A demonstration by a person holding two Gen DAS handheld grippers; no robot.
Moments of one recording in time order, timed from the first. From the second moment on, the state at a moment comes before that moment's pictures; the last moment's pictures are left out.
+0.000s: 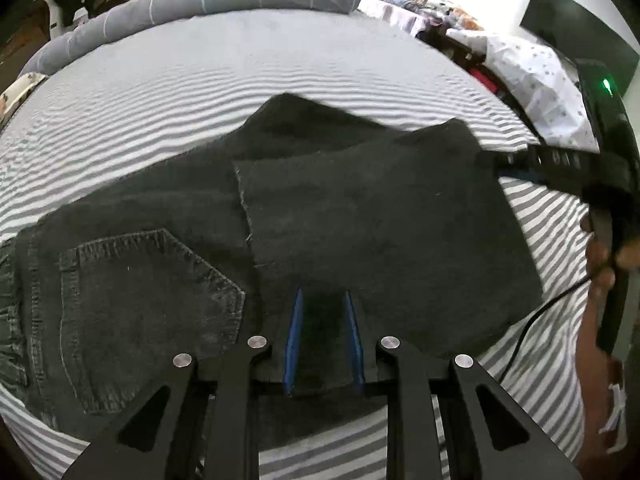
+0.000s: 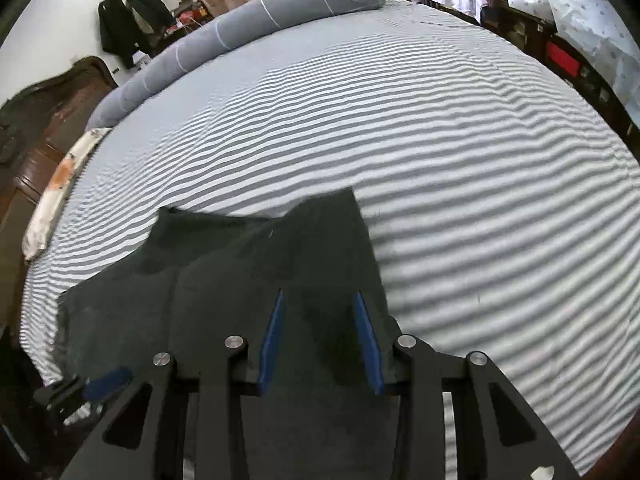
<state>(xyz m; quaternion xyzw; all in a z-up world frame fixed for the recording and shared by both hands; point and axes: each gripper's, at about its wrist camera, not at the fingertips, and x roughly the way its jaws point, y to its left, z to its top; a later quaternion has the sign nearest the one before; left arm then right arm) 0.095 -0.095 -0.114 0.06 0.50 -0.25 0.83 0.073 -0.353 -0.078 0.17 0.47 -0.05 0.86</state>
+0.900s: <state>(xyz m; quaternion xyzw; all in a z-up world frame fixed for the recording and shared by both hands) 0.050 -0.095 -0.126 0.09 0.49 -0.29 0.82 -0.042 -0.319 -0.102 0.15 0.52 -0.08 0.84</state>
